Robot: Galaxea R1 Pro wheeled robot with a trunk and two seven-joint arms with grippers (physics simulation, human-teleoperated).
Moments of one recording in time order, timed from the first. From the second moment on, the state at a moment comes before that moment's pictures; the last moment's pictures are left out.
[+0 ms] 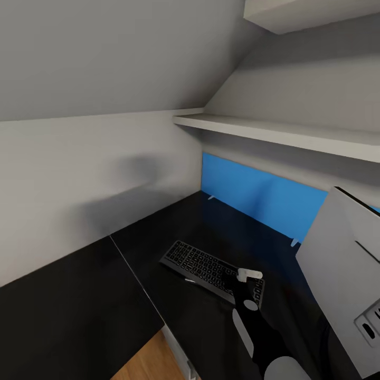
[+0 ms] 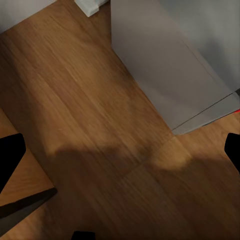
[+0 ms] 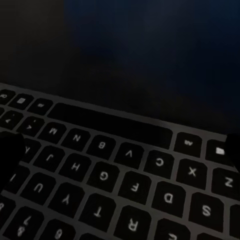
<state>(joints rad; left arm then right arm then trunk) -0.19 -0.09 -0.03 -0.28 0.04 -0.39 0.10 -0.51 0.15 0.03 -0.75 -0.04 -0.06 -0.24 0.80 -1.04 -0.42</state>
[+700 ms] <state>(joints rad) -0.19 -0.09 -0.03 -0.28 0.04 -0.39 0.10 -0.51 0.15 0.02 -0.74 -0.04 -0.06 -0.25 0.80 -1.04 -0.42</state>
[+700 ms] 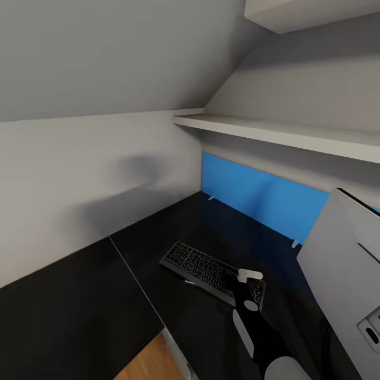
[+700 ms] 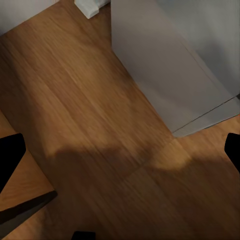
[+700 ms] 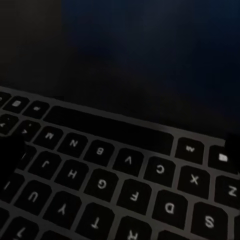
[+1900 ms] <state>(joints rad) -0.19 -0.09 -0.03 -0.28 0.05 -0.39 0.10 -0.51 0.13 0.01 -0.64 -0.05 -0.06 -0.25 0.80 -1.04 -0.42</state>
